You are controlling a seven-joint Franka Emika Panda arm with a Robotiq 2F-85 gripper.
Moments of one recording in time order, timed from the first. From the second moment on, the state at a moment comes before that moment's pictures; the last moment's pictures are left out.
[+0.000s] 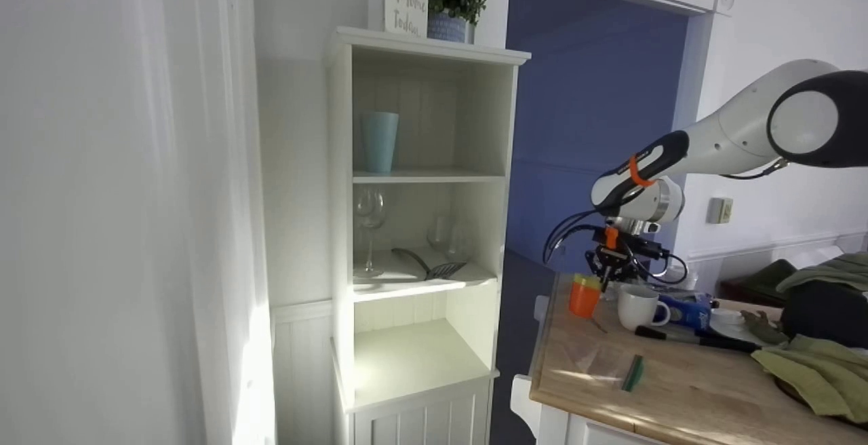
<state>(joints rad) -0.19 0.43 -0.21 -1.75 0.24 2.32 0.43</state>
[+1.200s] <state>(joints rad) -0.06 -0.39 -0.01 -2.03 0.02 1.65 0.40</state>
